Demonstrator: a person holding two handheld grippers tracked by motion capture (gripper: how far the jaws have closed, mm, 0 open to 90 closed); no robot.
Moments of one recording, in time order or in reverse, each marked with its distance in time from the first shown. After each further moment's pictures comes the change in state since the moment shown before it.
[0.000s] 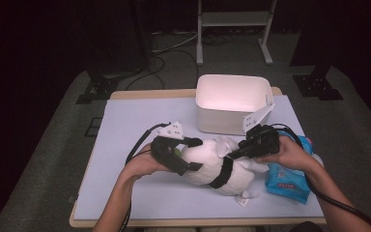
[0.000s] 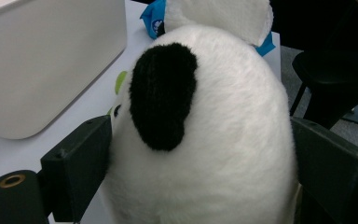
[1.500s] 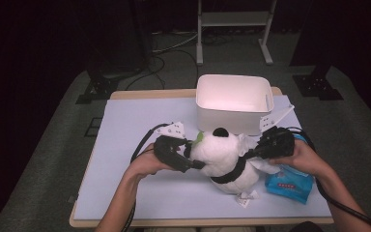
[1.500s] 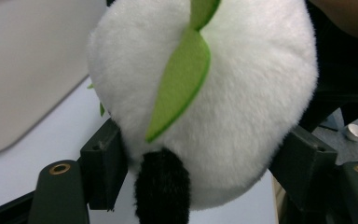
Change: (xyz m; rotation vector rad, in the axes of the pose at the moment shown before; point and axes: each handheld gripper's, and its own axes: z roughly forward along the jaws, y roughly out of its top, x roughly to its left) left arm 0.005 0.003 0.002 -0.049 -0.064 0.000; right arm -0.006 -0.031 -0.020 -0.064 -0.029 0.067
